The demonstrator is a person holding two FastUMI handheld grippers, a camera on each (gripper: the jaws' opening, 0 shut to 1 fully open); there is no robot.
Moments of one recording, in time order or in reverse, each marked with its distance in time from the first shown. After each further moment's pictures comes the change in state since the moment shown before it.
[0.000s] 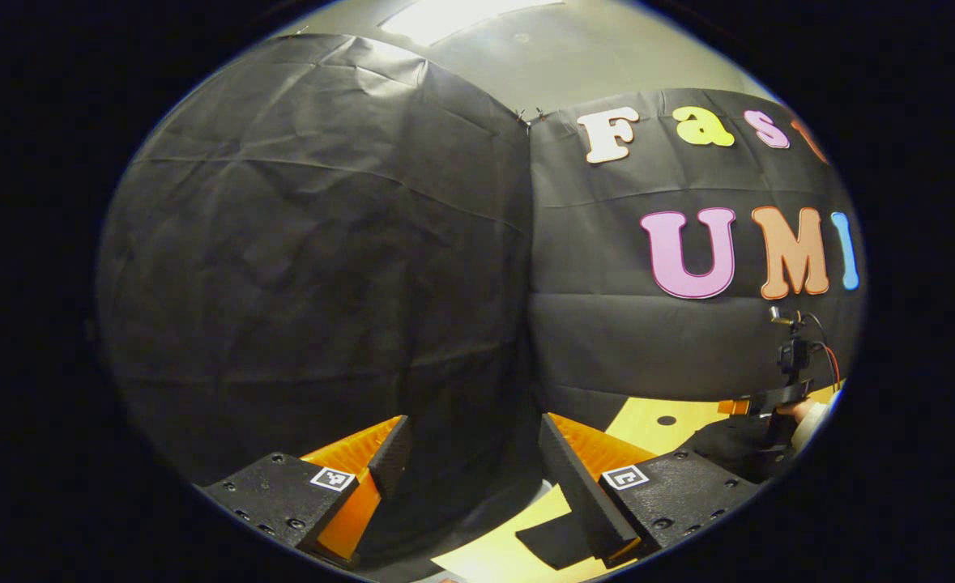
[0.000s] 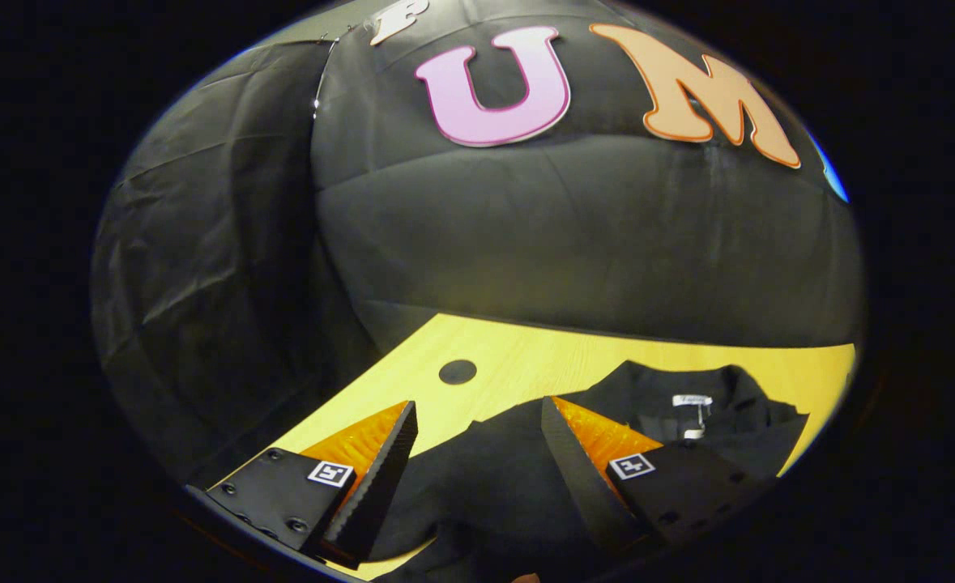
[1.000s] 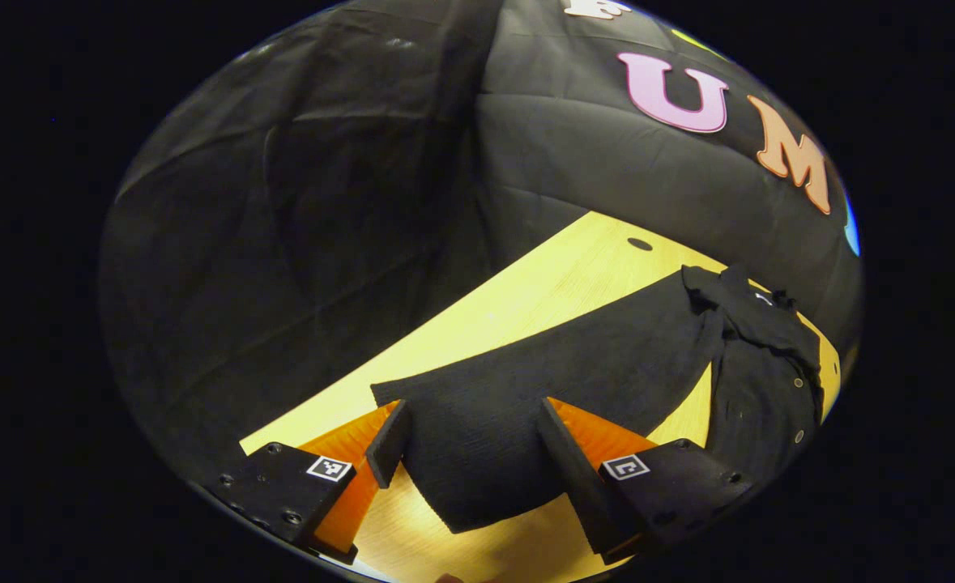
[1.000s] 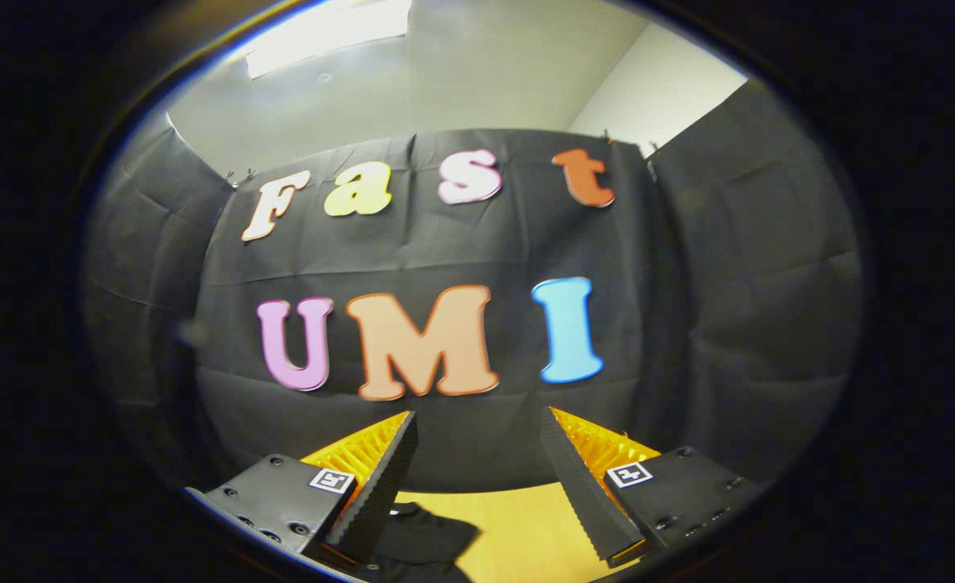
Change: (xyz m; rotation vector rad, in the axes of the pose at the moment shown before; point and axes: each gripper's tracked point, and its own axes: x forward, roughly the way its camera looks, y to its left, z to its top) left arm 0.008 -0.100 -0.279 -0.032 0.661 -0.073; right arm -0.489 -0.271 0.133 0.053 -0.643 -0.640
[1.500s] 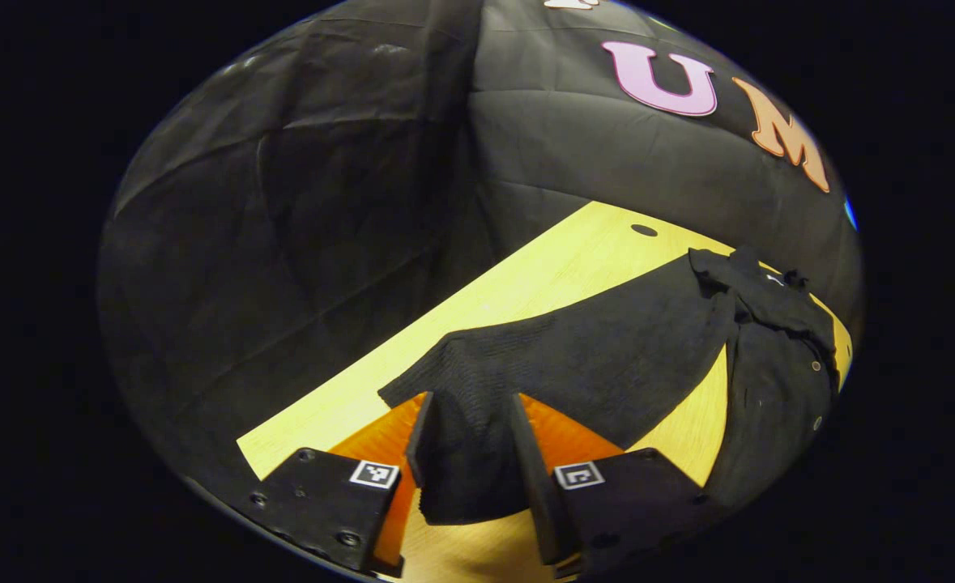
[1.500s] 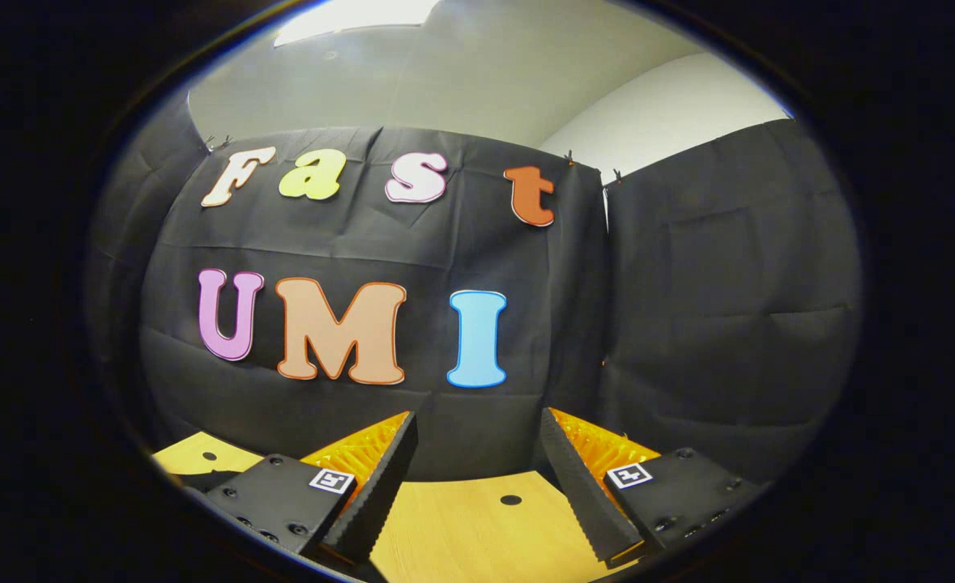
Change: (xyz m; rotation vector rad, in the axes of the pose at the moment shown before) left arm 0.009 -0.022 -0.002 0.065 -0.034 0.003; right arm -0.029 -0.083 -0.001 -0.110 0.060 -0.166
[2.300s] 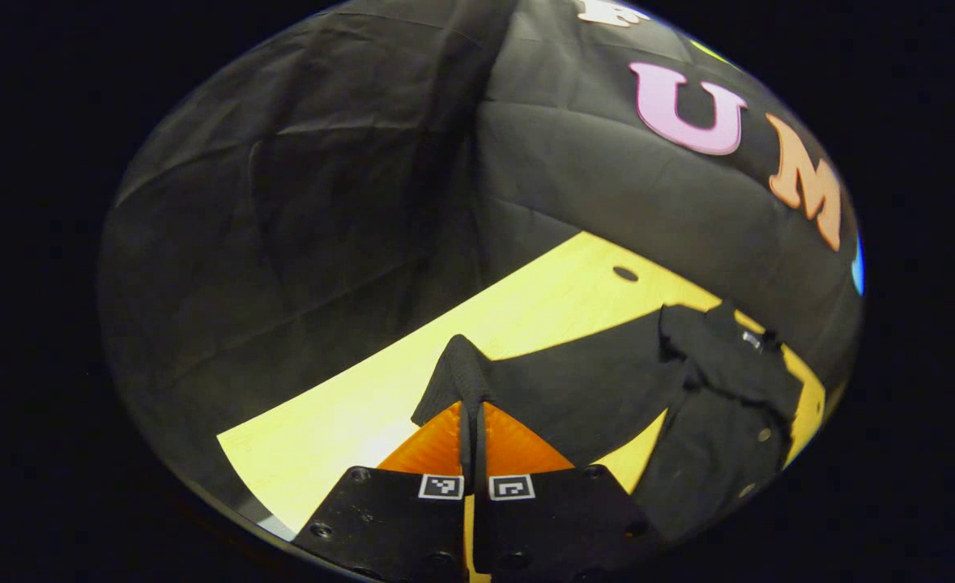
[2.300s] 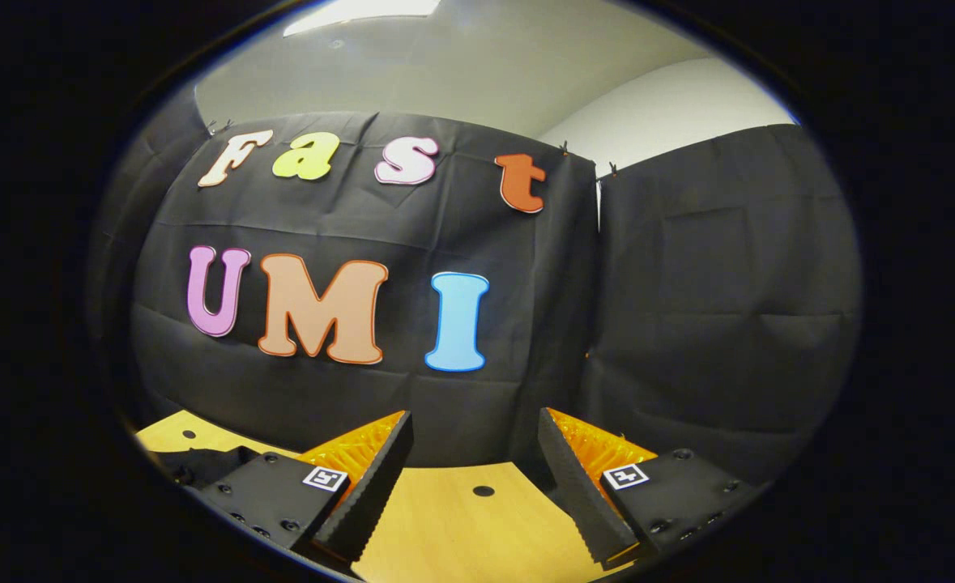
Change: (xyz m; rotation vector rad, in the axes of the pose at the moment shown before) left arm -0.021 -0.051 0.078 -0.215 -0.038 -0.042; right arm 0.006 -0.062 -0.027 -0.040 0.039 -0.028
